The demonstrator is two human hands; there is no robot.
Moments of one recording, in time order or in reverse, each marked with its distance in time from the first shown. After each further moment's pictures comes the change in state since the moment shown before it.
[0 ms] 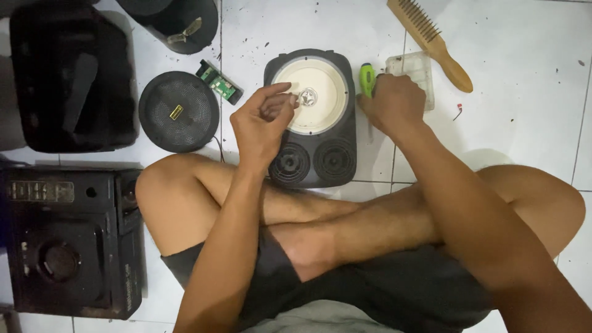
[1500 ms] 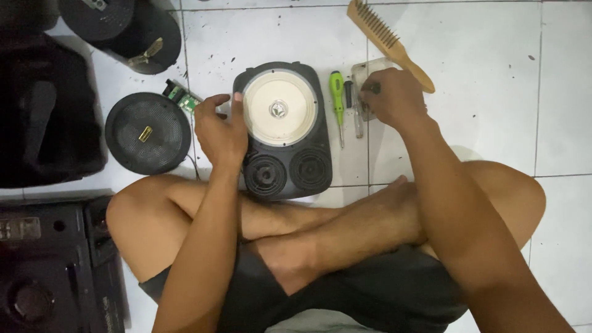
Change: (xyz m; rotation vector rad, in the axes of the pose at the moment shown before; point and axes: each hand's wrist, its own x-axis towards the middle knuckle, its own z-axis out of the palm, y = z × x) left_hand 0.023 -0.038 -0.006 0.756 0.217 -0.086; right_hand -0.009 0.034 -0.023 0.150 0.075 0.037
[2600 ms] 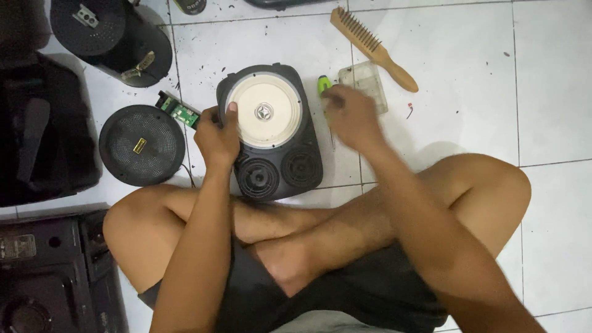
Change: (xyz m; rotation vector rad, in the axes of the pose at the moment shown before) left_hand 0.008 -0.024 0.013 -0.149 -0.233 -0.188; right_hand -0.035 -0.051 0.006 0.463 0.060 0.009
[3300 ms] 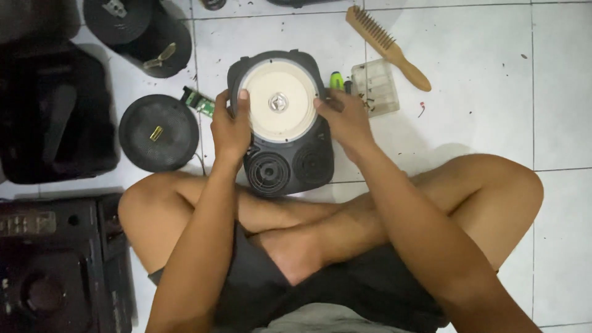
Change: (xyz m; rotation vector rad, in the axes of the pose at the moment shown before) left_hand -0.016 0.027 -0.015 -0.181 -0.084 0.009; right_hand -0.003 0.012 0.035 0.526 -0.039 0.211
